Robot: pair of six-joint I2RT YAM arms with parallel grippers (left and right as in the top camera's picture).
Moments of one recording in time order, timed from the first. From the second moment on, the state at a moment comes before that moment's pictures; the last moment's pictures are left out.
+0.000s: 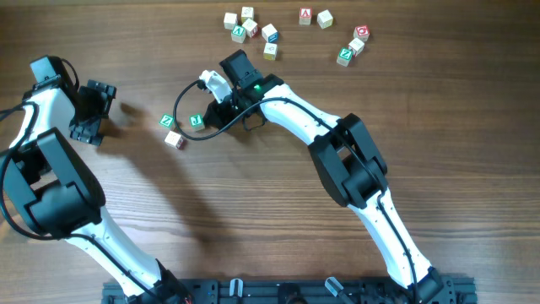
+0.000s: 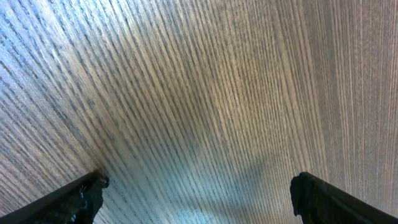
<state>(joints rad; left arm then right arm) 0.46 2.11 1.49 -0.65 0.14 -0.81 0.67 2.54 2.01 -0.46 -0.61 0.00</state>
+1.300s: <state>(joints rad) 0.46 2.11 1.49 -0.65 0.14 -0.81 0.68 2.54 2.01 -0.41 -0.64 -0.03</state>
